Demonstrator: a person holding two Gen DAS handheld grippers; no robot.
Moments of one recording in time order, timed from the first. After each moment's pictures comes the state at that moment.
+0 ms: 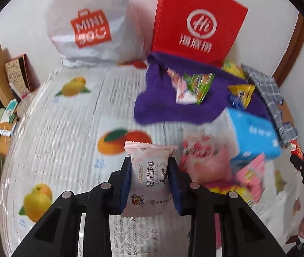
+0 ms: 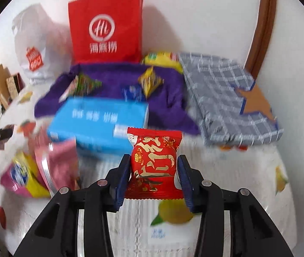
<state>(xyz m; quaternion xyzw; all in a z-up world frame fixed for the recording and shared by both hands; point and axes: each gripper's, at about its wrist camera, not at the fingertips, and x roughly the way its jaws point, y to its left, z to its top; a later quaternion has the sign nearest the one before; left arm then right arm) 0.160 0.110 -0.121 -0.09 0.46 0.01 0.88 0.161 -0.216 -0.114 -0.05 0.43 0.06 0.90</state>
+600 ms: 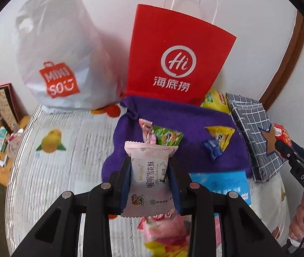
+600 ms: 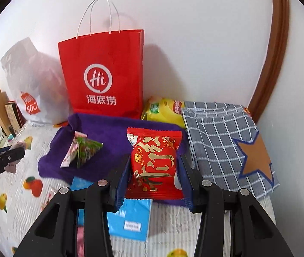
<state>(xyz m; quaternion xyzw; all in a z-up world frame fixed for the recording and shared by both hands) 0.243 0.075 -0.051 -0.09 0.44 -0.01 0.89 0.257 -0.194 -0.035 -0.05 0.38 0.06 0.92</state>
